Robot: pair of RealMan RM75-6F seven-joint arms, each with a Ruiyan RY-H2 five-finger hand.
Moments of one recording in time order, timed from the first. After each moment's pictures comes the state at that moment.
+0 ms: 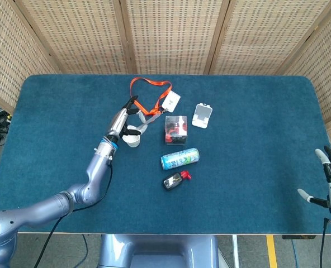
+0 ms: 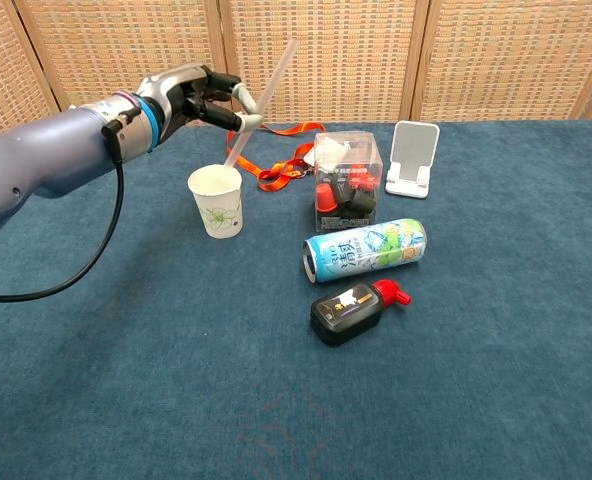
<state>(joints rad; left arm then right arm) -0.93 -1.80 -0.51 -1.08 0.98 0.75 -0.34 0.08 -1.14 0.13 -1.45 -1.47 1.52 0.29</state>
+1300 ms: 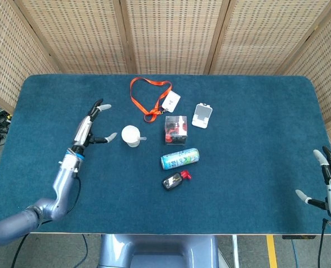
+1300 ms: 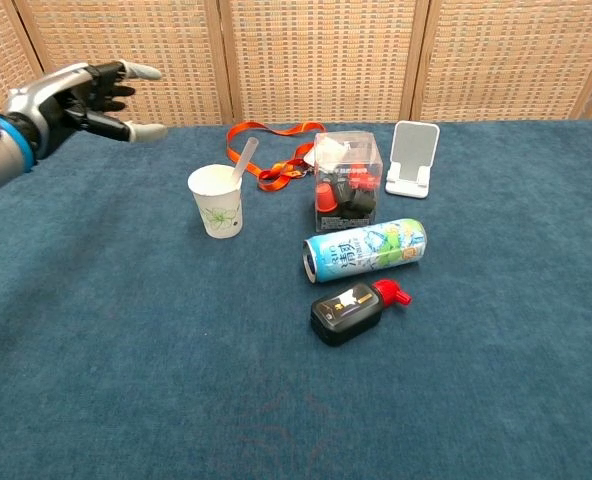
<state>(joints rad) -0.69 -1.63 -0.36 -1.18 1.22 0.98 -0.54 0.07 -1.14 0.13 -1.47 -1.51 1.58 0.27</state>
